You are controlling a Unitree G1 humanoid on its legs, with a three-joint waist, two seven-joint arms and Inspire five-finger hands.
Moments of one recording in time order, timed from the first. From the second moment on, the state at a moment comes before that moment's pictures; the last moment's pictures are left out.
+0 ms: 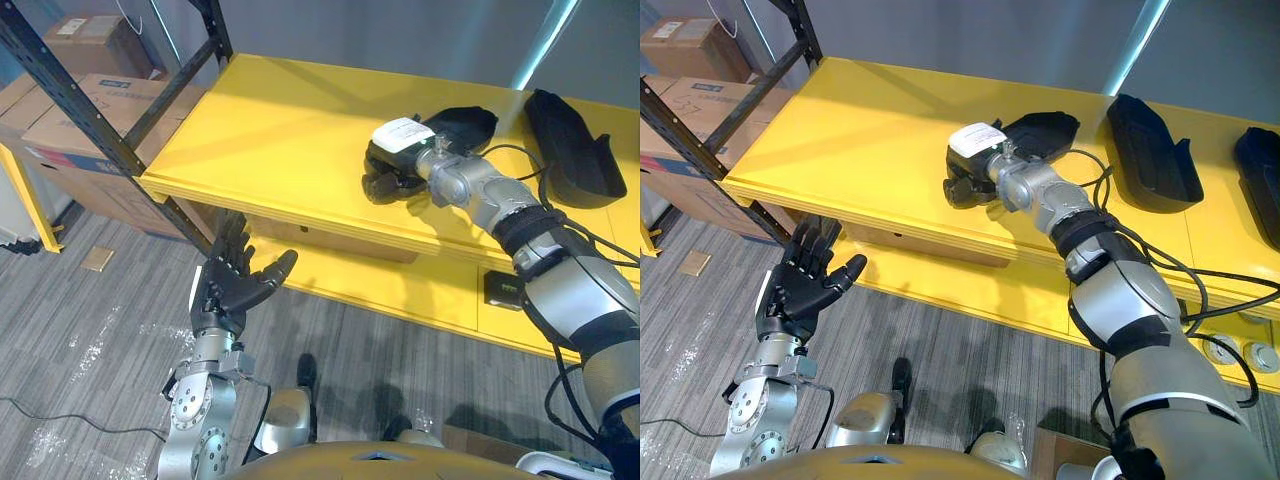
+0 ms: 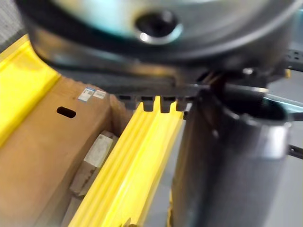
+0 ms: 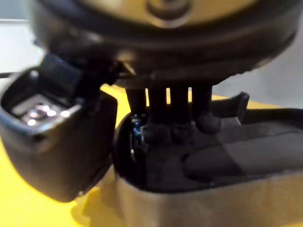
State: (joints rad) left arm 0.40 0.08 -0.07 -0.31 -0.46 -0.12 0.06; right arm -1.14 -0.56 0.79 0.94 -0.75 -0.31 -0.01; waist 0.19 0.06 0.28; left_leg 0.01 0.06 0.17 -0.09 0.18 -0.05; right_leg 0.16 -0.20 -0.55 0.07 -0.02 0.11
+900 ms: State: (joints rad) left arm 0.40 0.08 -0.04 -0.32 -0.46 -0.11 -0.01; right arm -1.20 -0.67 0.93 0.99 -1.01 -0.71 -0.34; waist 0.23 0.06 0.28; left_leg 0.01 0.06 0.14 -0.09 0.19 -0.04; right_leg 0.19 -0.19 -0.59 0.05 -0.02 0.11
